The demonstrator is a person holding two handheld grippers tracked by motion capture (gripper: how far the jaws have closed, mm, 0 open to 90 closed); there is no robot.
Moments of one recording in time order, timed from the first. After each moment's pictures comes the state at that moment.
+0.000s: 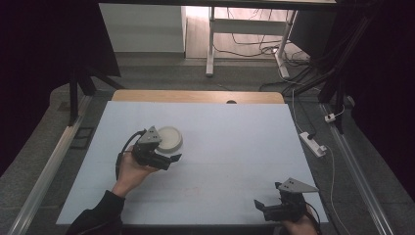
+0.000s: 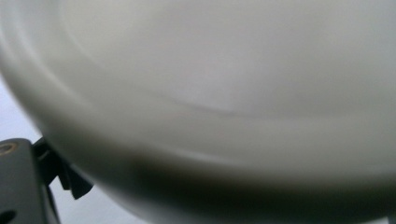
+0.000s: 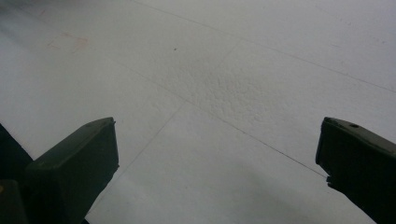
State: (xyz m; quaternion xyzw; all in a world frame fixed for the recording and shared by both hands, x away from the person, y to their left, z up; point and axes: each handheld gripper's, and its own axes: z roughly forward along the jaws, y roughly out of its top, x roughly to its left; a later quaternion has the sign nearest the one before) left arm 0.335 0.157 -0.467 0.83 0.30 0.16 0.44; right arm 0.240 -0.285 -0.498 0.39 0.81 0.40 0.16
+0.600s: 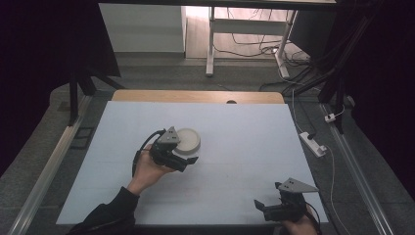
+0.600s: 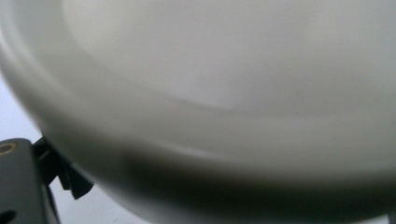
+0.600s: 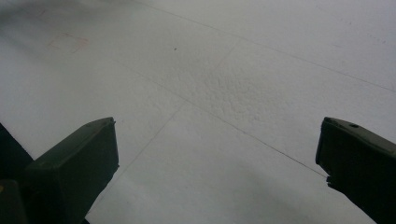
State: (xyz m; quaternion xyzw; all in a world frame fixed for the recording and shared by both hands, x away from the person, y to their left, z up) left arm 0.342 0.113 -0.464 0.85 0.26 0.13 0.45; right arm 0.240 -0.286 -0.498 0.39 0.81 0.40 0.16
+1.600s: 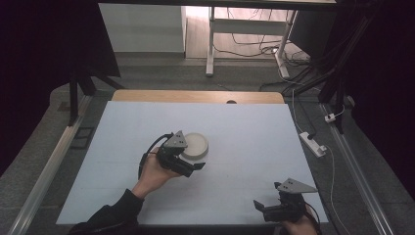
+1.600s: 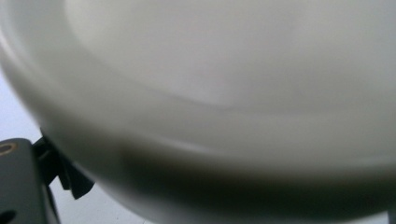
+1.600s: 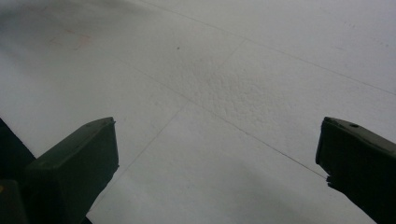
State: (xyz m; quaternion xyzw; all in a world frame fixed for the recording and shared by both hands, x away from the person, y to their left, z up) left arm 0.333 0.095 -0.462 0.85 0.23 0.11 0.46; right arm 0.240 -0.284 -0.498 0.39 0.82 0.40 0.16
